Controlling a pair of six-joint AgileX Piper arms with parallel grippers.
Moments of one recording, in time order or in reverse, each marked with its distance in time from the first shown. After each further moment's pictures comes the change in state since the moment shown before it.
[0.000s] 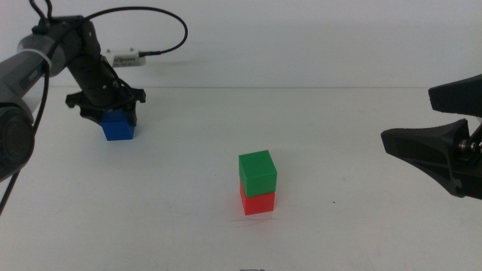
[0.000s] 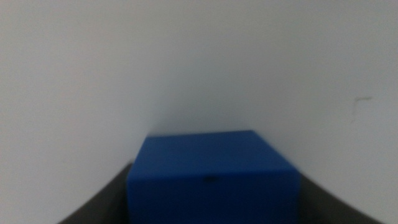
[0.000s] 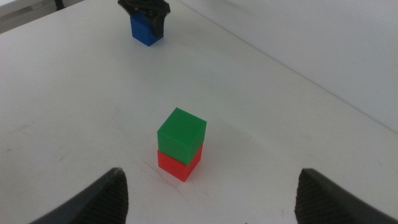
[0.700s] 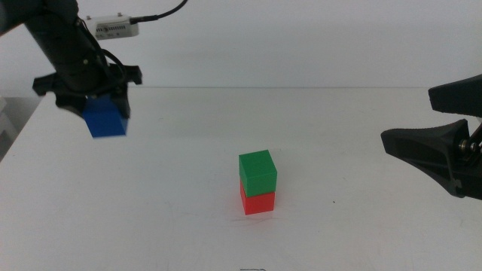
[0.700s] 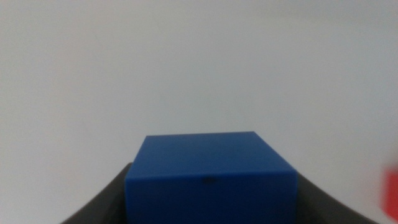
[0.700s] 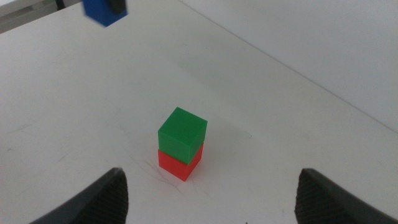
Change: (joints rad) left arm -0.107 -0.550 0.477 0.036 0.079 -0.190; right arm 0.000 0.000 0.000 0.000 0.001 0.000
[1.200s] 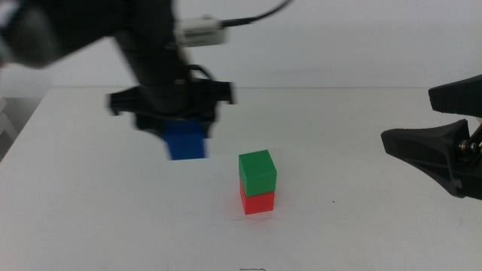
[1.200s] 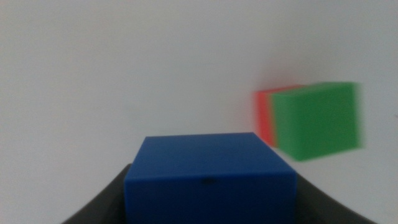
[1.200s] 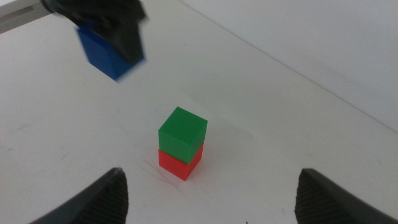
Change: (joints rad) left arm -0.453 -0.182 0.103 0.132 0.028 -0.431; right arm 0.000 0.000 0.000 0.000 0.001 0.000
